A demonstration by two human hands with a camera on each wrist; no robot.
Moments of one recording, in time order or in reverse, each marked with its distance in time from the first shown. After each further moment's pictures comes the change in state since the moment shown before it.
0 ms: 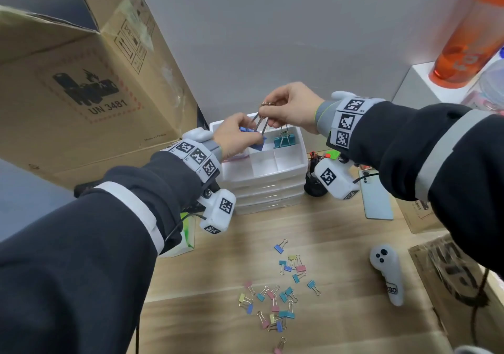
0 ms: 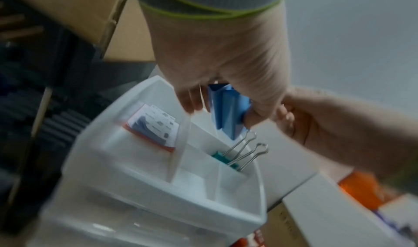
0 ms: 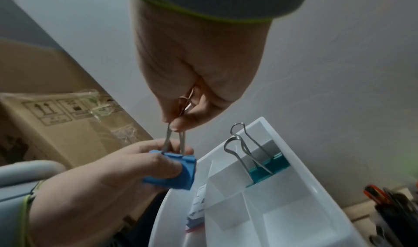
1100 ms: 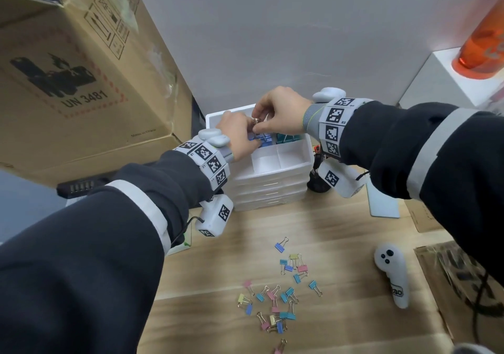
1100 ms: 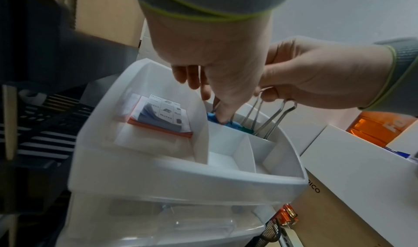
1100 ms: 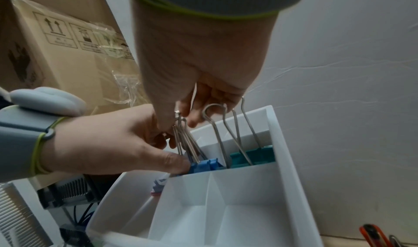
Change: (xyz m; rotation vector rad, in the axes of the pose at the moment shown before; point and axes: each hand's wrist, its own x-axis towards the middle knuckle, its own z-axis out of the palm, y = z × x) left_hand 0.041 -0.034 0.011 0.712 0.076 0.215; right_hand 0.034 0.024 0.018 -0.660 -0.122 -0.114
